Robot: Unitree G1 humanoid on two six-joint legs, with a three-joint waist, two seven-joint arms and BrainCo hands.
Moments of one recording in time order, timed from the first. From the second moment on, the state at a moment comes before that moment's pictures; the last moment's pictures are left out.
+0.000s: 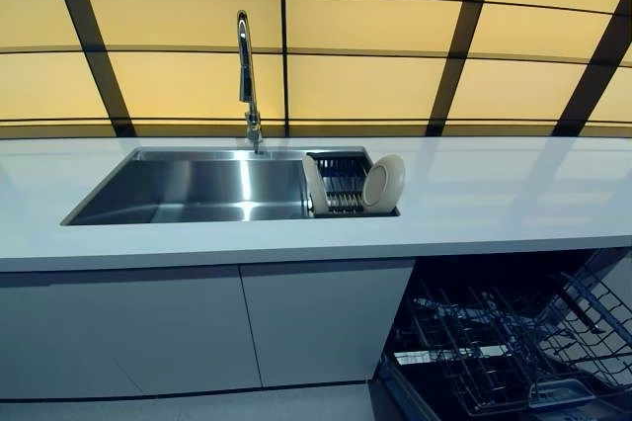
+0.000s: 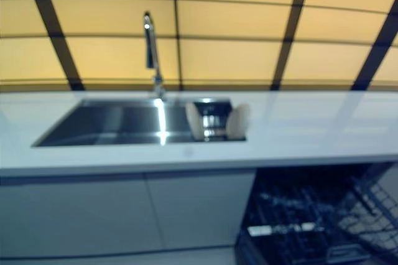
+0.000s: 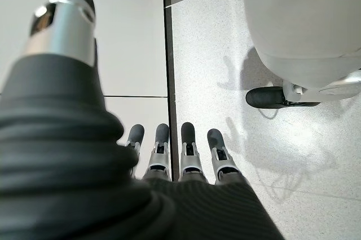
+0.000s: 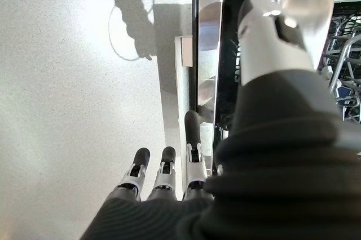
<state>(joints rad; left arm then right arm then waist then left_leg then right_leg) 0.07 0.28 -0.14 1.21 -0.25 -0.25 -0.14 0.14 -0.44 0.05 1.27 0.17 -0.11 -0.07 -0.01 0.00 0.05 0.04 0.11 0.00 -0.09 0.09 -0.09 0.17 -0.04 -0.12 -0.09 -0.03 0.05</state>
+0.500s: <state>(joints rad) 0.07 0.28 -0.14 1.23 -0.25 -0.23 -0.10 0.14 -0.42 0.05 1.27 0.17 -0.11 -0.12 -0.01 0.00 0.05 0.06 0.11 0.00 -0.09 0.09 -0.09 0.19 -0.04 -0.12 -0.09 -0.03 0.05</state>
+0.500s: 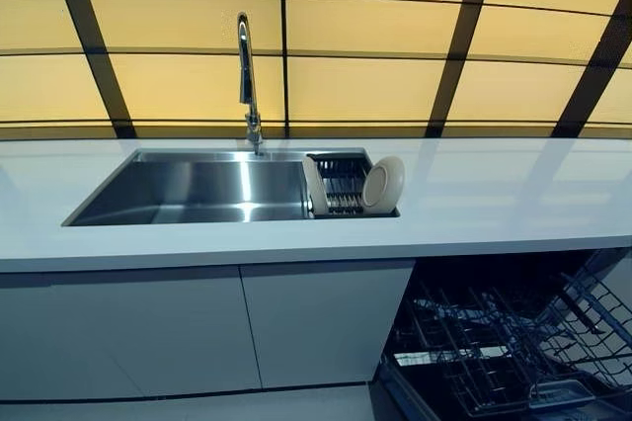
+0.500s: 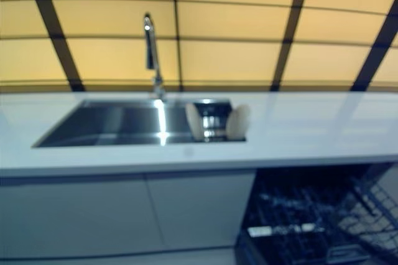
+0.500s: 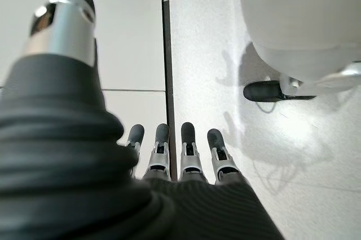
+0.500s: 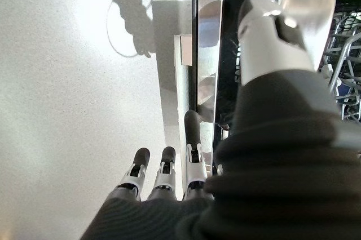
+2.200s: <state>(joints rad) 0.11 0.28 -0.13 1.15 -0.25 -0.18 -0.08 -0.13 -0.56 -0.14 0.31 0.26 -0.12 -0.25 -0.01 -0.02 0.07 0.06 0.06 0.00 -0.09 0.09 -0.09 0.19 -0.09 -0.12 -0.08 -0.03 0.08</state>
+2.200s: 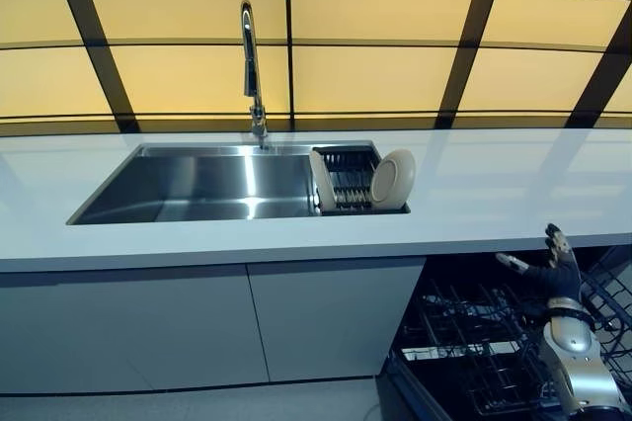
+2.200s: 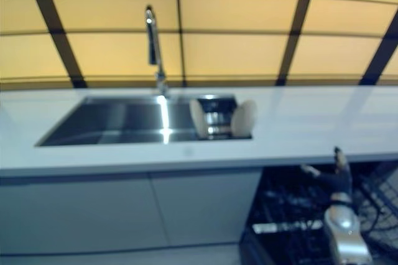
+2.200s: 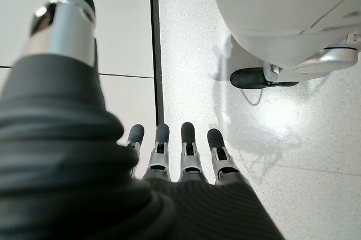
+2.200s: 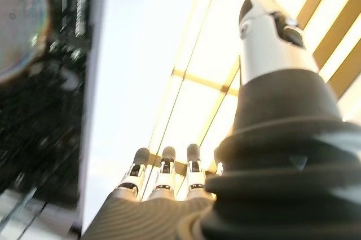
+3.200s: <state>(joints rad) 0.00 0.28 -0.17 1.26 -0.21 -0.13 -0.08 -0.27 -0.63 -0.11 0.09 0.35 -0.15 -0.20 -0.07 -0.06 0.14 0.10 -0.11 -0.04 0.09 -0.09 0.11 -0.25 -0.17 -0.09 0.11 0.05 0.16</state>
